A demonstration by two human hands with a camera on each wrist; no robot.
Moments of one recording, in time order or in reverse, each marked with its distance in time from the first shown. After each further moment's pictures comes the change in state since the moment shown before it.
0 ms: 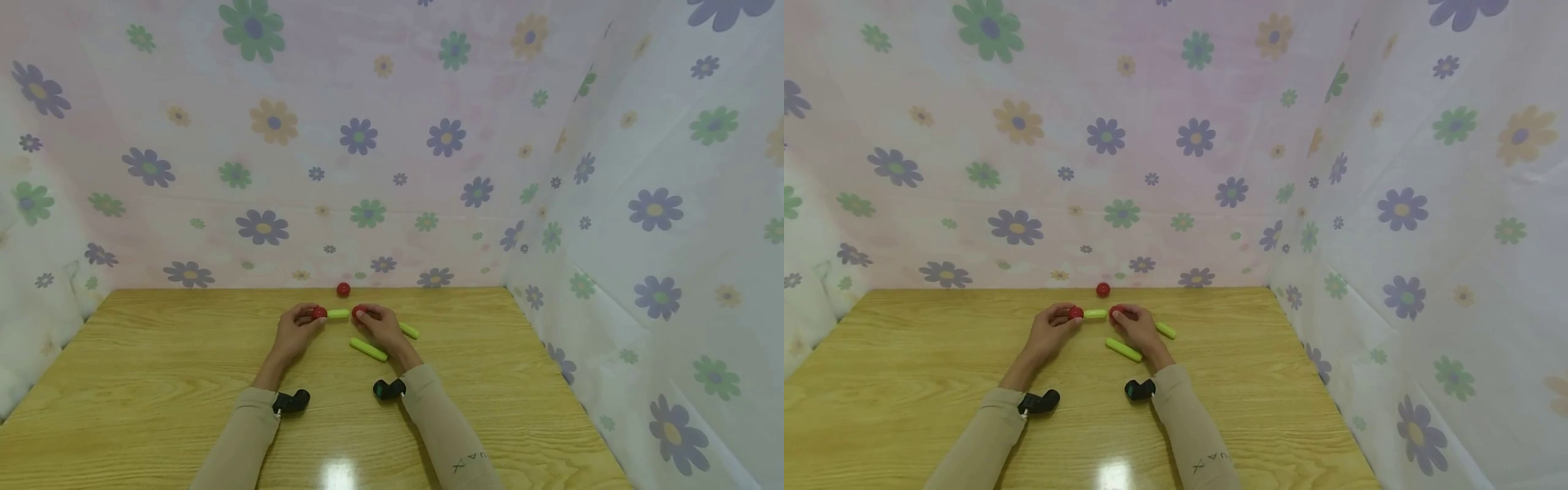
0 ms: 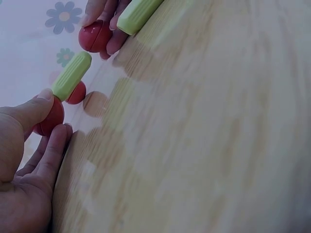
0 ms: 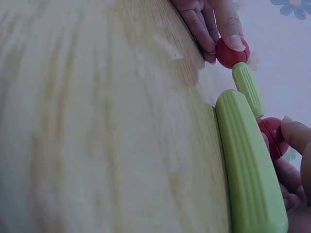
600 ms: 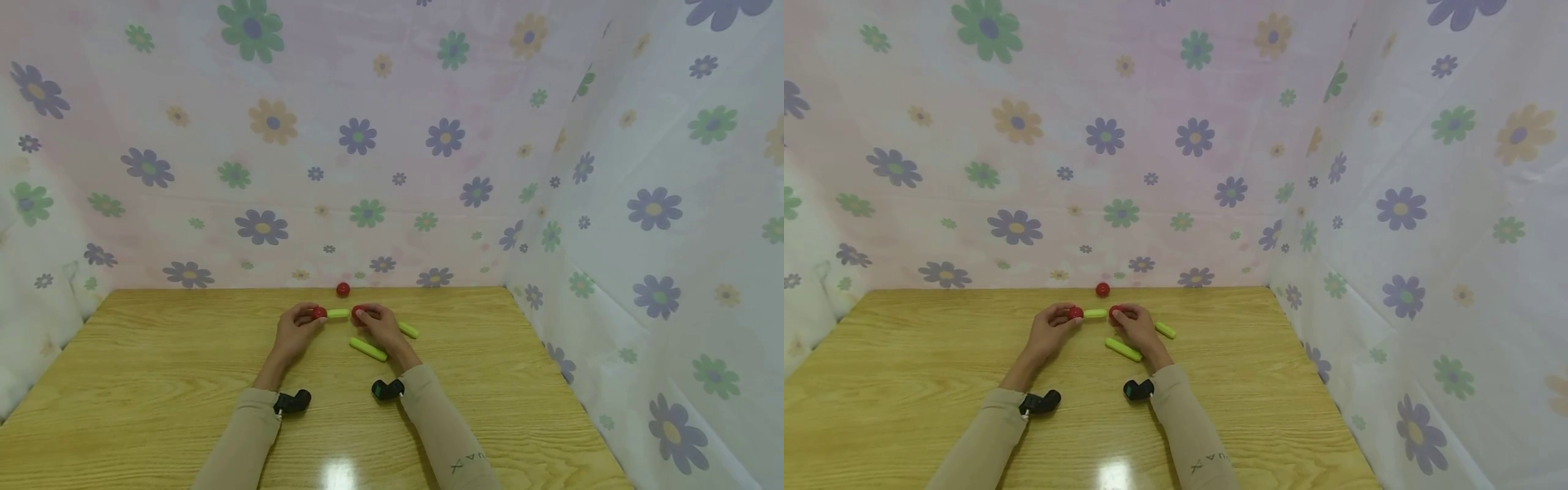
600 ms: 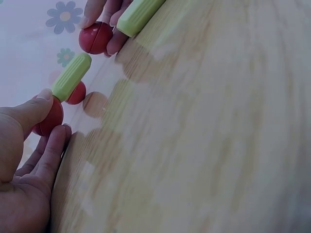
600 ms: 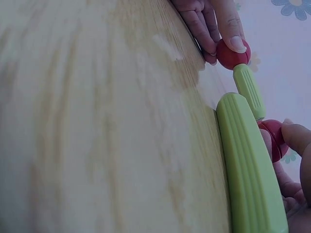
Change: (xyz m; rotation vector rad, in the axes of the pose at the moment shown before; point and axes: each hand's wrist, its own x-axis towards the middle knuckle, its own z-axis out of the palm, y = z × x) left_hand -0.019 0.039 0.000 -0.028 -0.011 0.004; right_hand -0.003 -0.003 0.000 -0.012 -0.004 -0.003
